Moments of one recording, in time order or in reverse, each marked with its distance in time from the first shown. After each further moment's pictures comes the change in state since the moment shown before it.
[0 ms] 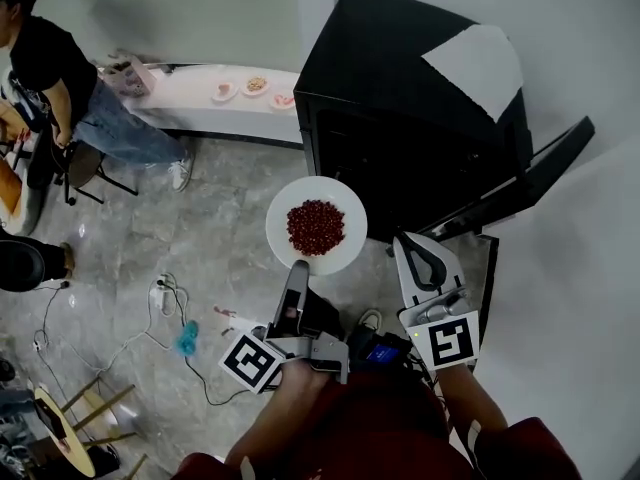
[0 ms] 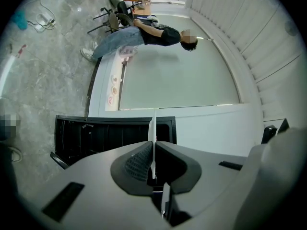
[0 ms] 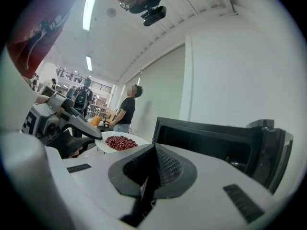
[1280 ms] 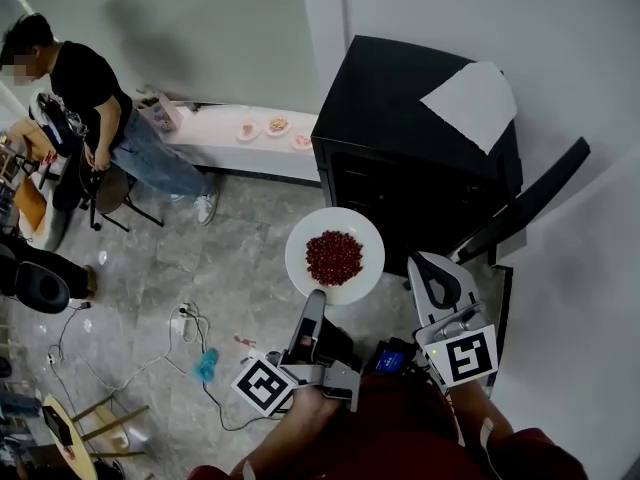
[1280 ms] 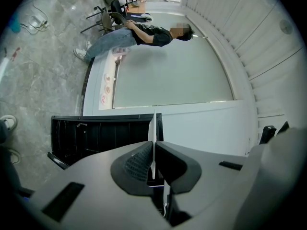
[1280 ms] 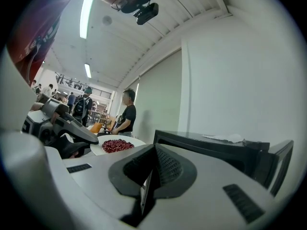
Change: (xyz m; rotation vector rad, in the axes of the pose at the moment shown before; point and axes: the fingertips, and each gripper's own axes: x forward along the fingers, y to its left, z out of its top) left arm -0.016 -0.050 -0.011 0.028 0.027 -0.050; right arm -0.011 -0.007 0.045 -0.022 -0.016 0.048
